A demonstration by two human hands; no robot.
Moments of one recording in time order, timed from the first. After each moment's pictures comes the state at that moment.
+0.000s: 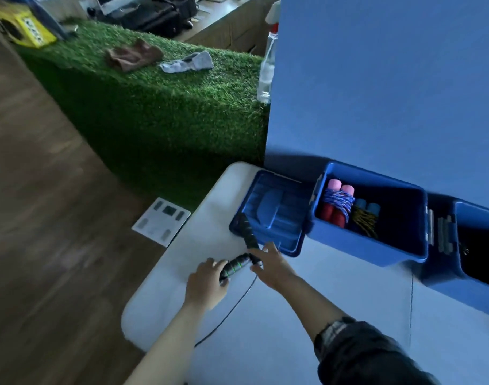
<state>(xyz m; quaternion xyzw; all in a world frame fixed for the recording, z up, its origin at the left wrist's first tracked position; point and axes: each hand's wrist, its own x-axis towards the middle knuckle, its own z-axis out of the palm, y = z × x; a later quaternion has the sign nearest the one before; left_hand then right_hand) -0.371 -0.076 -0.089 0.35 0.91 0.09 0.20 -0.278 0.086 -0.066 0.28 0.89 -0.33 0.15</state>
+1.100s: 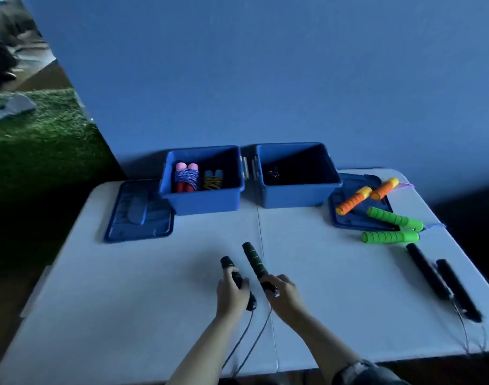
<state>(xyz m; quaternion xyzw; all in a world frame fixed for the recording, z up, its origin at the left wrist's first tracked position) -0.053 0.008 -0.068 0.33 0.80 0.35 0.37 0.087 0.047 -0.071 0.54 0.74 -0.39 -0.13</state>
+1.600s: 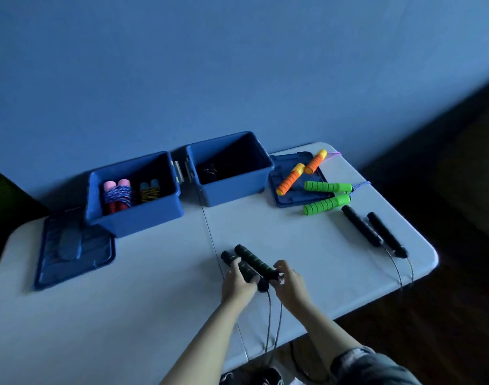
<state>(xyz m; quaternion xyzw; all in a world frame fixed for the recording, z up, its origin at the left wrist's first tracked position) 0.040 0.045 -0.066 0.47 0.75 0.19 0.43 0.181 0.047 -0.073 0.69 0.59 -0.38 -0.18</state>
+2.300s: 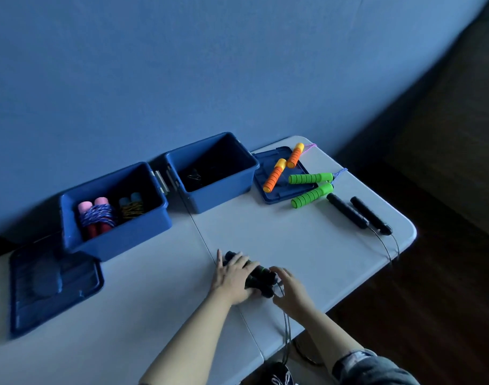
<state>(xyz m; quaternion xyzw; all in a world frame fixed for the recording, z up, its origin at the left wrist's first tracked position) -0.003 0.087 -0.068 0.85 0.50 -0.13 0.14 0.170 0.023 -0.084 0.69 0.61 -0.36 -0.15</state>
